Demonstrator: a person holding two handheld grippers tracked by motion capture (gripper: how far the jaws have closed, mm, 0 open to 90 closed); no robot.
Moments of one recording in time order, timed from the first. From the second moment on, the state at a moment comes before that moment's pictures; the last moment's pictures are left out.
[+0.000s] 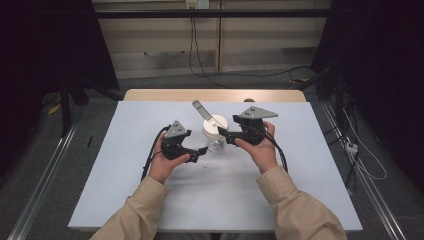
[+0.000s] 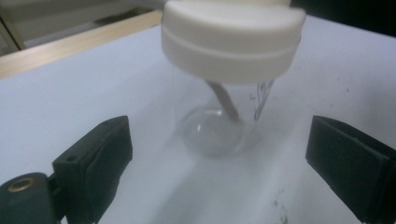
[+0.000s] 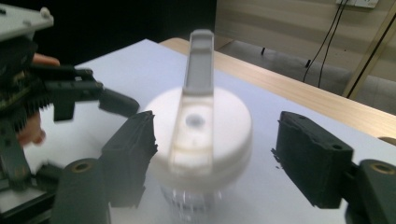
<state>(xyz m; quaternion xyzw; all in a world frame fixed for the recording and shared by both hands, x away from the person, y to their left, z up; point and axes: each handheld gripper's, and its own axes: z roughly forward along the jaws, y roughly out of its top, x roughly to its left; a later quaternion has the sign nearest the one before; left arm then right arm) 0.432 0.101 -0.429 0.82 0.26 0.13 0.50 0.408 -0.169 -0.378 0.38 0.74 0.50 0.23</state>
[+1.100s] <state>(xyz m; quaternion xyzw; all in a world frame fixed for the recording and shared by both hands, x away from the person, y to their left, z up) 0.386 0.190 -0.429 0.80 0.30 0.15 0.50 0.316 -0.257 -0.438 0.42 0.73 0.49 0.24</state>
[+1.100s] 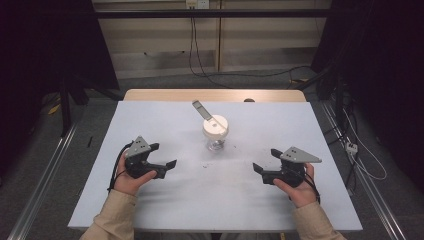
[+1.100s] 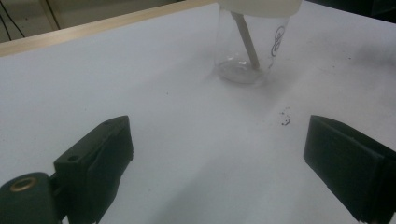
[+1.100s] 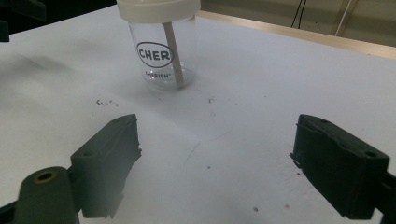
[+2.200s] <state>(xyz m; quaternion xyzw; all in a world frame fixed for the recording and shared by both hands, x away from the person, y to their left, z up) 0.366 0.238 -0.443 0.80 0.34 0.16 0.48 0.294 -0.280 -0.451 0.43 0.73 0.47 0.25</state>
